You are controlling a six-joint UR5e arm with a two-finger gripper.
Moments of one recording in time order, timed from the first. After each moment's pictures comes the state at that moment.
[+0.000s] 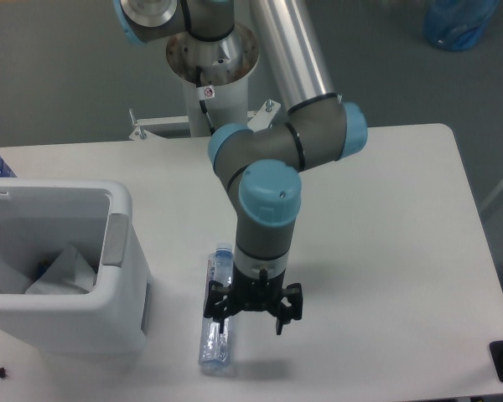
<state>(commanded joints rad) 2.33 -2.13 -1.50 -0.82 1.37 0.32</state>
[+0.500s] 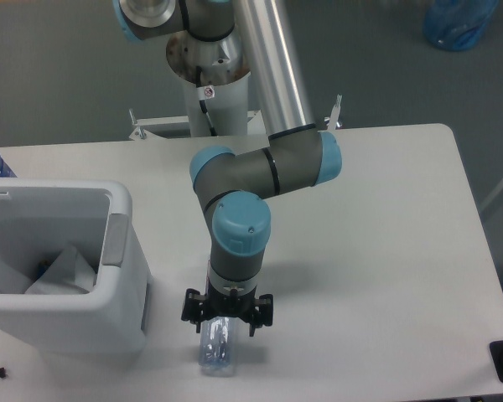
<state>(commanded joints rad) 2.30 -2.15 -1.58 -0.82 1.41 0.33</state>
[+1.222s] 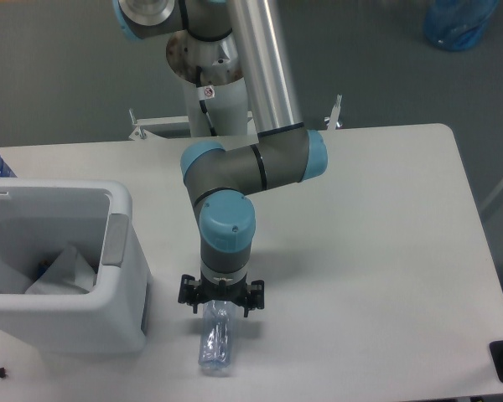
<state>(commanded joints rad) 2.28 -2.13 -1.64 -0.82 1.48 0.35</state>
